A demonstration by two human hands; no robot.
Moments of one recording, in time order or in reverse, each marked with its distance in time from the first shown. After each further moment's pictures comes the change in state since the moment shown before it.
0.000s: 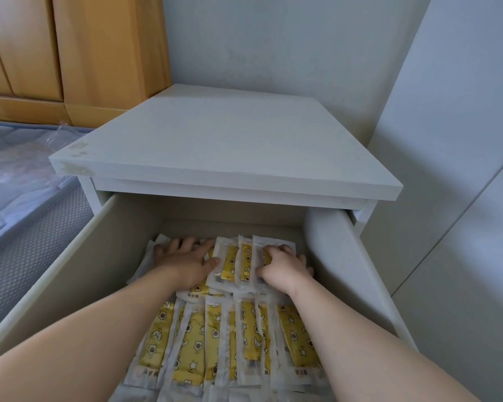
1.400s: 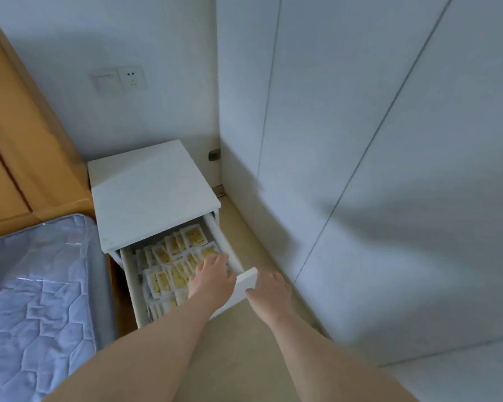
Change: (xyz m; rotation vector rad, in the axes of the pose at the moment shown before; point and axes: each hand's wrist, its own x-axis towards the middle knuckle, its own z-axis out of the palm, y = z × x) left_hand -0.472 0.089 -0.282 -0.270 -0.152 0.383; right_hand -0.538 -0.128 -0.199 0.469 0.153 0.564
